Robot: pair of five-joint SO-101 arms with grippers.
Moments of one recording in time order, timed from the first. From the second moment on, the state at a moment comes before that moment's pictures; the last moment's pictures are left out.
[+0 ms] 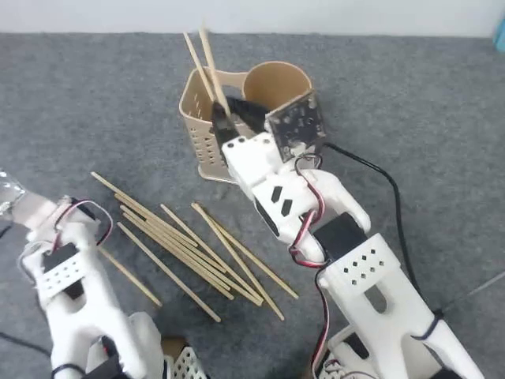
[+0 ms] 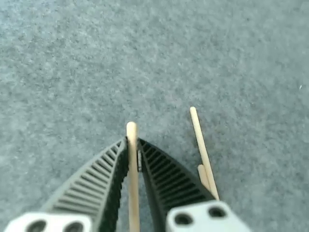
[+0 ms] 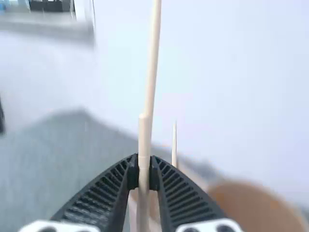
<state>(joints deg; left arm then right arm) -41.6 -34.2 71.7 19.9 20.2 -38.2 -39.6 38.2 10.6 -0.7</state>
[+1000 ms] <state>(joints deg) -41.1 -34.2 74.2 14.0 20.4 -33.2 0.5 -10.5 2.3 -8.8</state>
